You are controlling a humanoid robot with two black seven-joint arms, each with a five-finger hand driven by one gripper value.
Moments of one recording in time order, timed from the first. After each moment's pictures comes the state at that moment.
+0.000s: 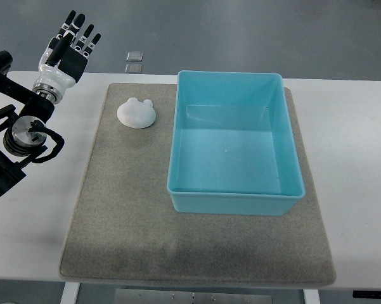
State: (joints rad) left arm -0.84 0.43 -0.55 -0.81 -0.44 -0.26 -0.44; right arm 0.00 0.00 0.06 0.11 -0.11 0.20 0.03
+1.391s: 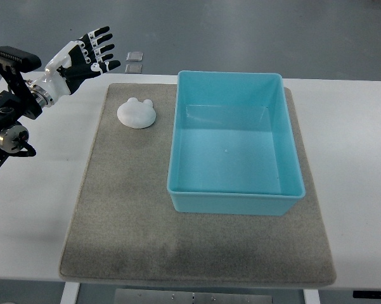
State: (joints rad) left arm -0.86 0.47 -0.53 -0.67 0.50 -0.31 -0.47; right arm 0.00 0.00 0.06 0.11 -0.11 0.20 0.03
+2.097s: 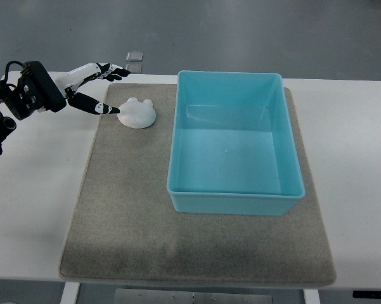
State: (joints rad) left arm -0.88 0.54 -0.53 -0.69 1.28 -0.16 -0.61; right arm 0.00 0.00 0.06 0.11 -0.11 0.20 0.03
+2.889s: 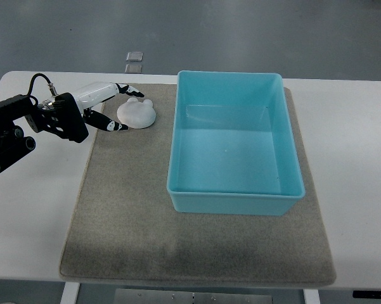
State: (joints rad) left arm -0.91 0.53 -0.30 -0.74 1.38 0.10 -0.61; right arm 0.00 0.00 0.06 0.11 -0.11 0.20 0.03
